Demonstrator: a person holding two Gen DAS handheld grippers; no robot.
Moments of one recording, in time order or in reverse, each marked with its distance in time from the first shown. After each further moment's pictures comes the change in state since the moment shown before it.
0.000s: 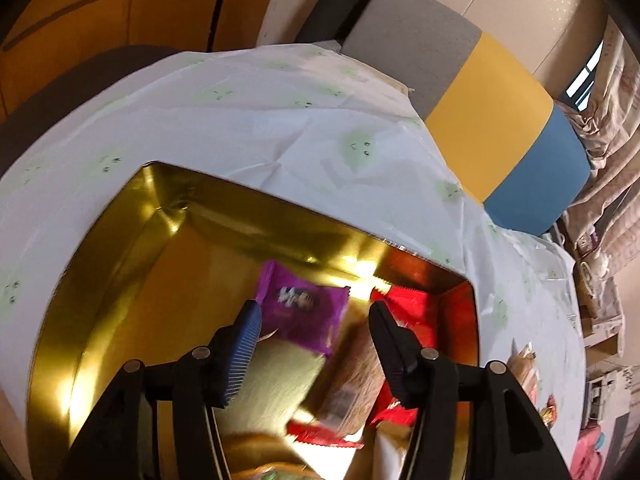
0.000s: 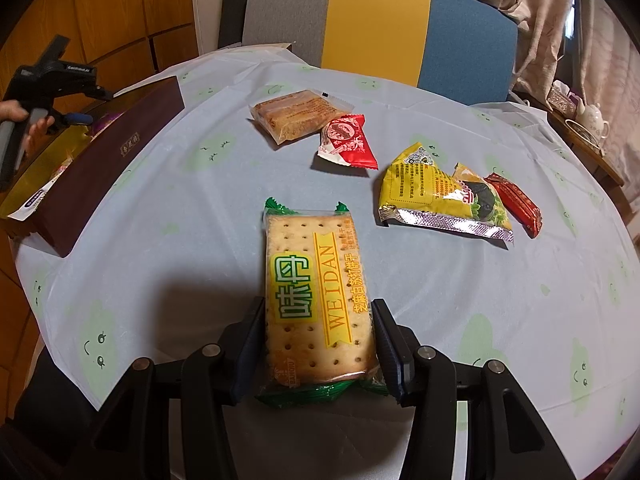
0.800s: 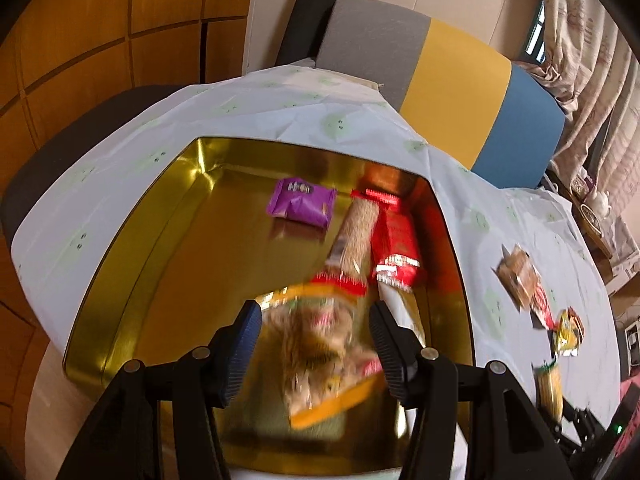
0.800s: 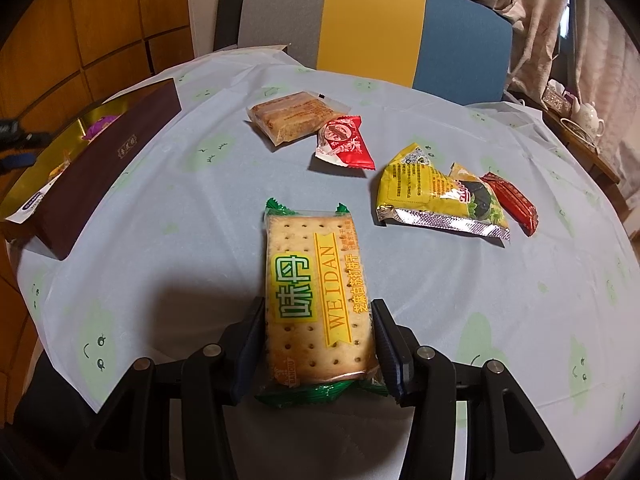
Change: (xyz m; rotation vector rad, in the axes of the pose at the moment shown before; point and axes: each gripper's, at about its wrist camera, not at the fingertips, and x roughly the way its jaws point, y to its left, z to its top) left arm -0.081 -0.005 -0.107 0.172 -0.081 0.061; right arm -0.001 0.000 0.000 0.014 0.005 -0.007
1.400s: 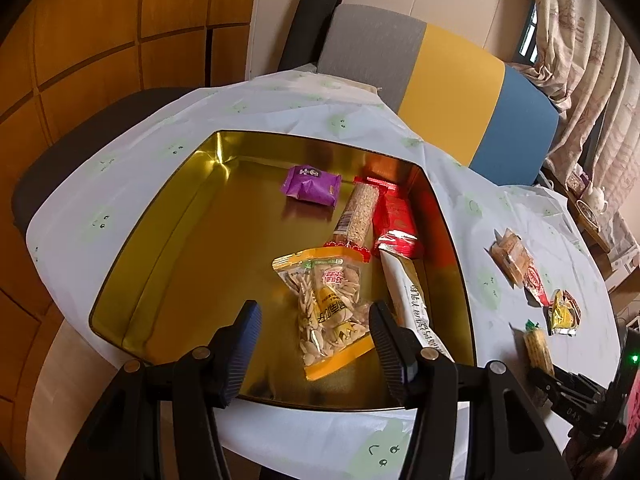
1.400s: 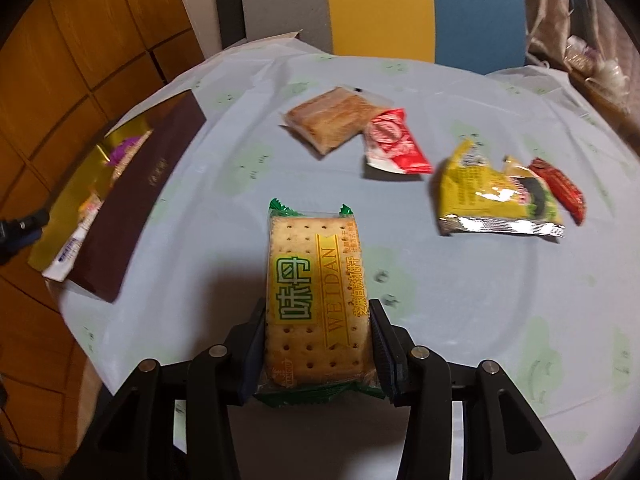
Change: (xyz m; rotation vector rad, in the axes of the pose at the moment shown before) left arm -0.028 0.009 -0.026 0.009 -0.031 0.005; right arm 0.008 0.019 0.030 0.106 0.088 0.167
